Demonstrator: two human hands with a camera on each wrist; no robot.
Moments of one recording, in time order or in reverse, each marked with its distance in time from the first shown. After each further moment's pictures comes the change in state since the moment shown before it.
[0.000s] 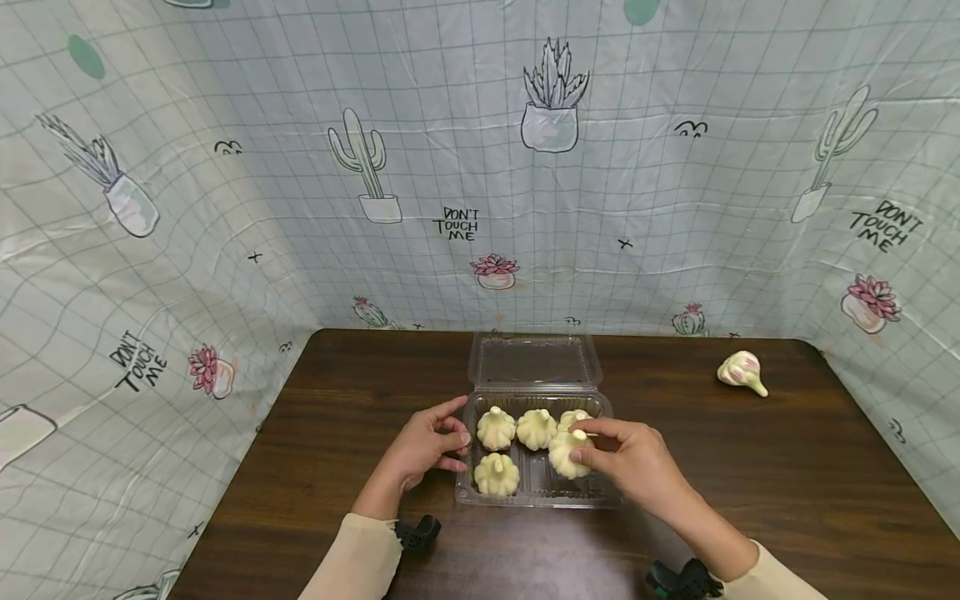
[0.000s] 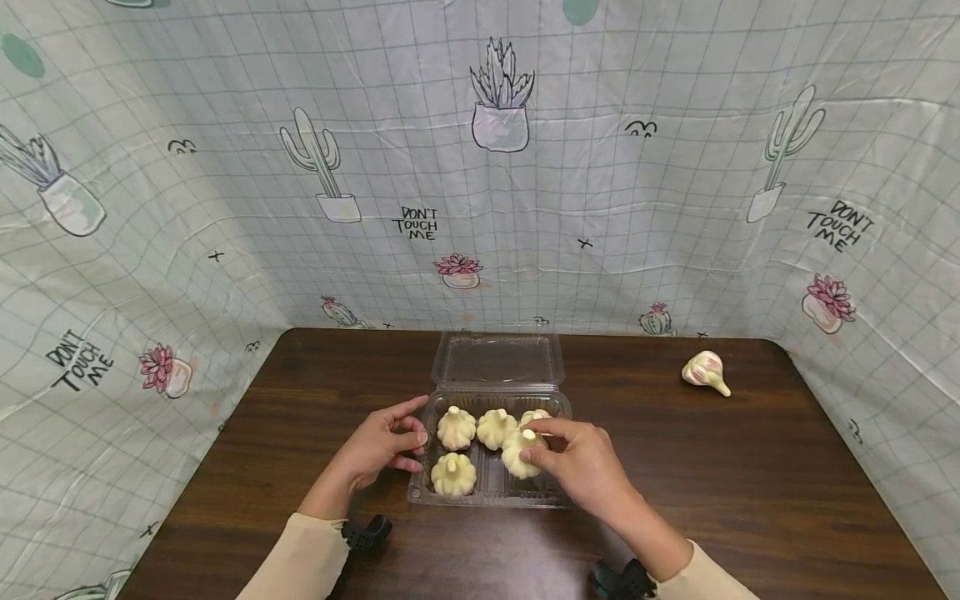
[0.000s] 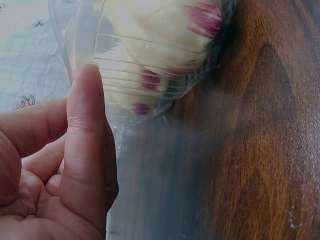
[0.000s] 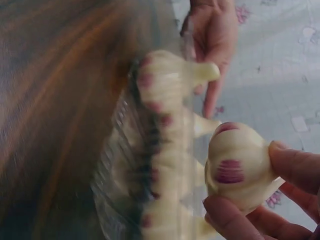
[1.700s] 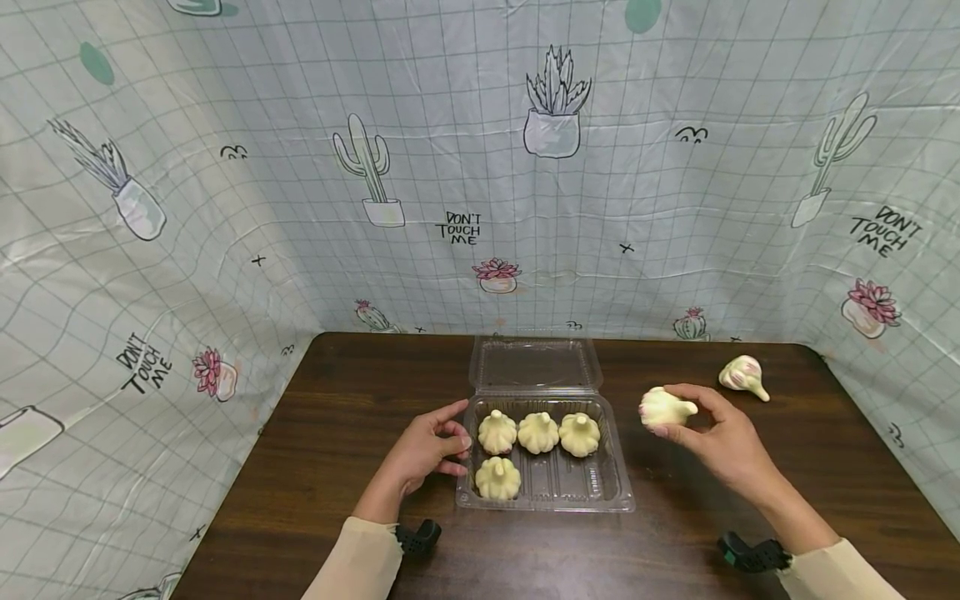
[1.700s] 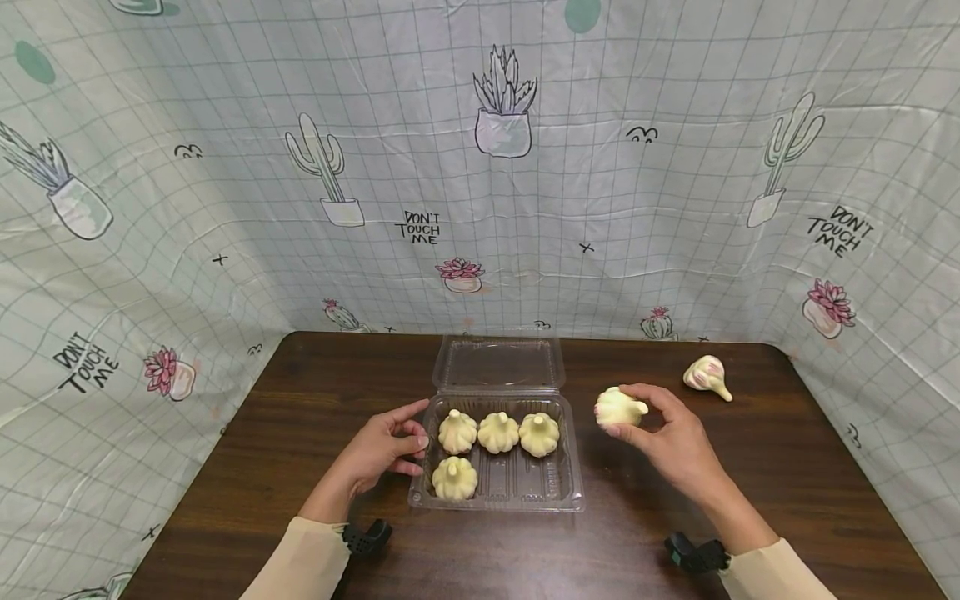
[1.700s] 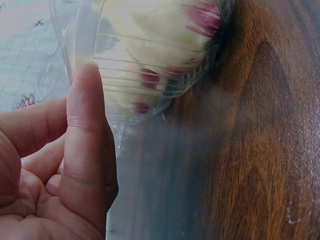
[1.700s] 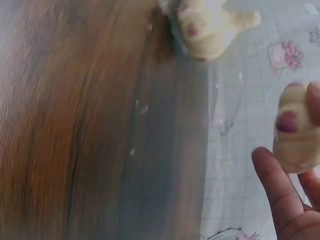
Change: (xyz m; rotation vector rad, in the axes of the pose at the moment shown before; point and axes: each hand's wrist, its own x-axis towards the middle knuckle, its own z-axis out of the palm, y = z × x) left_hand -0.003 -0.001 0.000 0.008 0.009 0.004; right_hand 0.008 0.086 -0.078 -0.061 0.178 -0.114
